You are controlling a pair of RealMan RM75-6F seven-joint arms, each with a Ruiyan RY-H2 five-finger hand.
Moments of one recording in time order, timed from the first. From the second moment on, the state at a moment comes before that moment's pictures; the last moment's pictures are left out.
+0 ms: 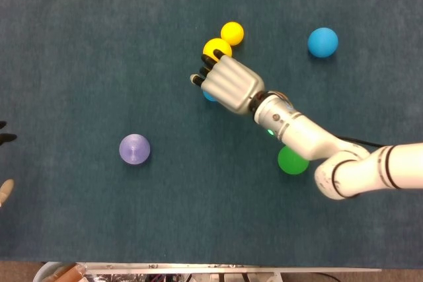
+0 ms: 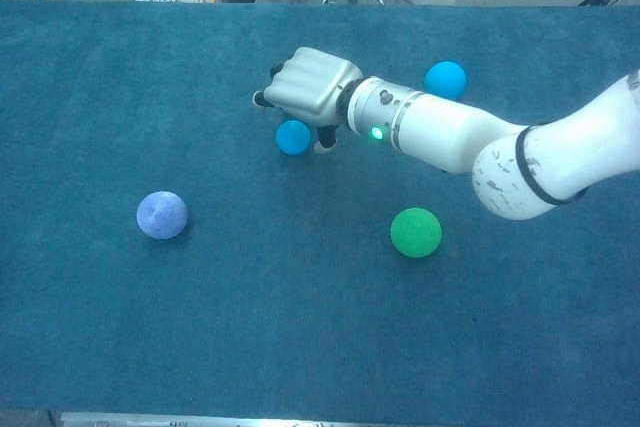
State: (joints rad) left arm -0.06 -0.92 0.15 -1.71 1.69 1.44 -0.16; right arm 1.23 -1.68 0.04 -1.42 -0.85 0.81 -0.82
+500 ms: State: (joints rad) left arm -0.06 -0.92 0.15 -1.70 1.69 1.44 -0.17; right arm 1.26 -1.79 0.05 -1.27 -0.80 0.77 -0.86
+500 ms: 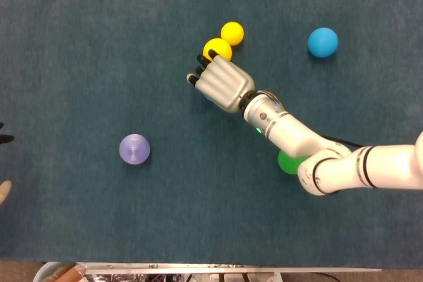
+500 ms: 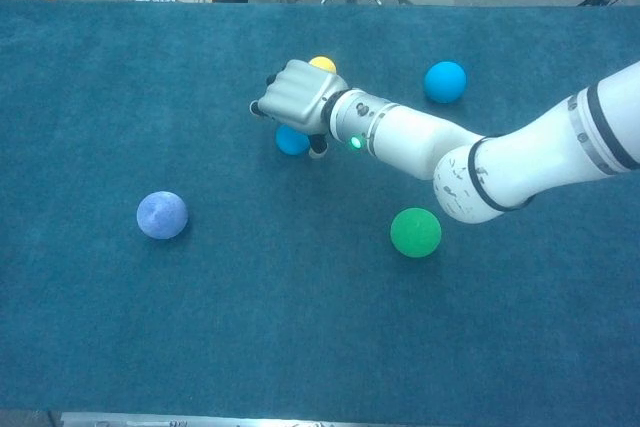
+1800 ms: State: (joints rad) left arm -0.06 -0.92 0.15 -1.69 1.69 1.43 -0.19; right arm 1.14 -1.67 0.02 -1.41 -1.03 0.79 -0.75
